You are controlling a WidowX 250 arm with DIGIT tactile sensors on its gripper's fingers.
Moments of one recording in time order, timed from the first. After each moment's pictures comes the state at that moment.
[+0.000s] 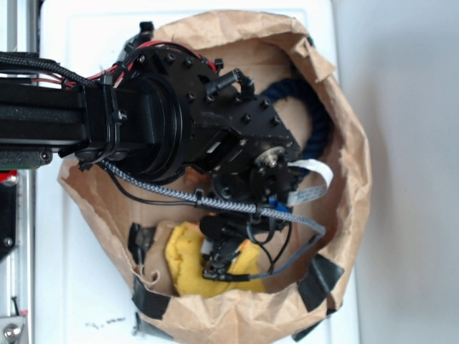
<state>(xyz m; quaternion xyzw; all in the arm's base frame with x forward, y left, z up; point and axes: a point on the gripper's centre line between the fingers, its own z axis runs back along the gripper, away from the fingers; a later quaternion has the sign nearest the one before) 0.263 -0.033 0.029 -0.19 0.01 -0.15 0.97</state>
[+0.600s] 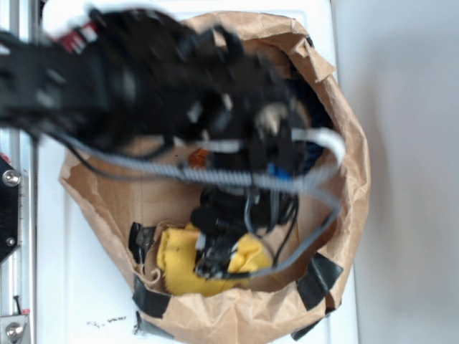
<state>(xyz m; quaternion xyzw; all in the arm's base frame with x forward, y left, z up) 0.264 -0.012 0.096 -0.23 -0.04 -0.11 0.97</state>
